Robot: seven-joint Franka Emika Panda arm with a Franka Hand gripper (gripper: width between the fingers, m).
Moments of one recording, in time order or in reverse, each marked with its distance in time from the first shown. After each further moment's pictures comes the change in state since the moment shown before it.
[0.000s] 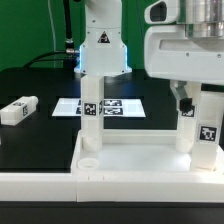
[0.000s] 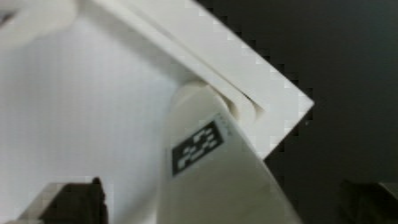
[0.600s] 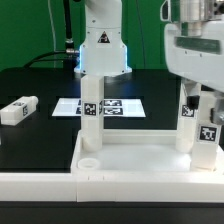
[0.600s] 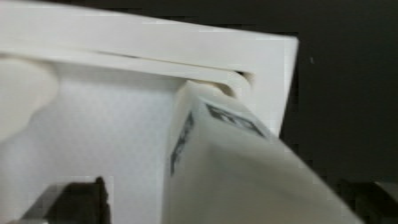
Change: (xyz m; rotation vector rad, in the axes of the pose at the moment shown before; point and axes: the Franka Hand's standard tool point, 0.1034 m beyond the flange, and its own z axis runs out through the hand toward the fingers) arm -0.003 0.002 0.003 0.016 -0.036 0.618
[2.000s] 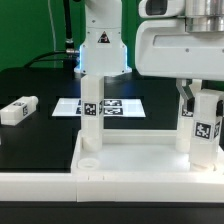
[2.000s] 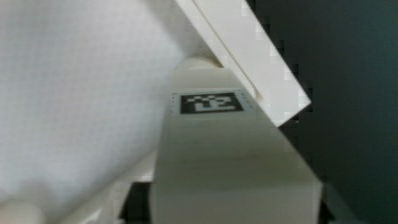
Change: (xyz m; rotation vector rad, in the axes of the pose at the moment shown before) arm 0.006 -0.005 -0.005 -0.013 0.041 -0.524
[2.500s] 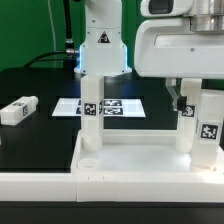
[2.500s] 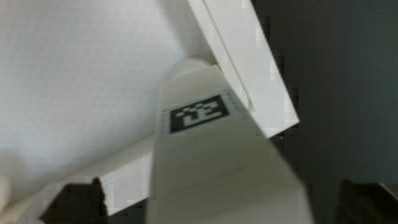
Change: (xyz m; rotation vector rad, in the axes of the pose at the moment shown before) arm -0.001 -0.002 -0.001 0.003 0.001 -0.227
